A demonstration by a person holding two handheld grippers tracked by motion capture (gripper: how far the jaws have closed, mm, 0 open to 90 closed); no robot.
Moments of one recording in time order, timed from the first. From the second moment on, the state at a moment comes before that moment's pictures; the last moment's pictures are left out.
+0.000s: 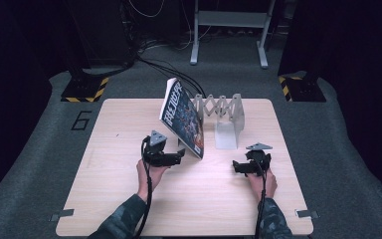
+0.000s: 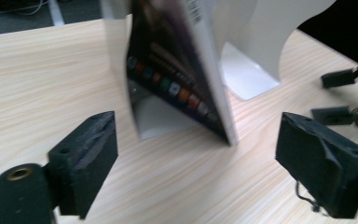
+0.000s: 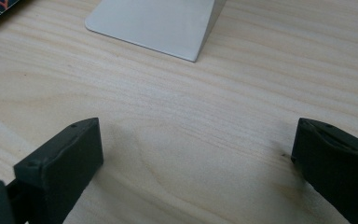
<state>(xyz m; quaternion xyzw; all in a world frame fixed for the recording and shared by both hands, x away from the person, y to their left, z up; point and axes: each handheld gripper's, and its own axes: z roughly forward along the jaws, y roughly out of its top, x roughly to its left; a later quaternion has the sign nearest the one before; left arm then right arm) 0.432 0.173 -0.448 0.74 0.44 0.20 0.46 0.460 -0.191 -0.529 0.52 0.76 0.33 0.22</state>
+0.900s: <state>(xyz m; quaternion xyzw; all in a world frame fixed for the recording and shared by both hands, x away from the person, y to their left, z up) 0.393 0.246 -0.485 0.75 0.49 0.21 0.39 0.460 -0.191 -0.529 0.52 0.76 0.33 0.22</state>
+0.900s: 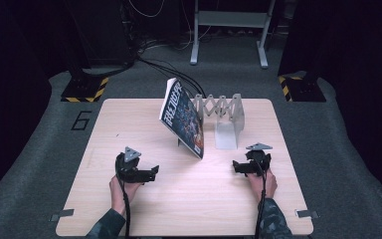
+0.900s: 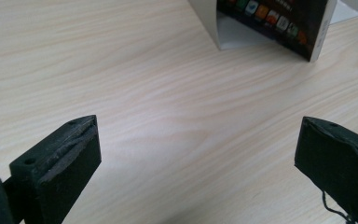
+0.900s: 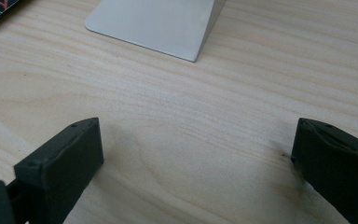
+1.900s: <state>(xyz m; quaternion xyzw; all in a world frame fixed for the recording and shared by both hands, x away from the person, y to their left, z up) 0.370 0.272 -0.531 0.76 0.52 0.22 0.32 0.460 -0.191 -0.529 0.52 0.76 0.33 0.22</state>
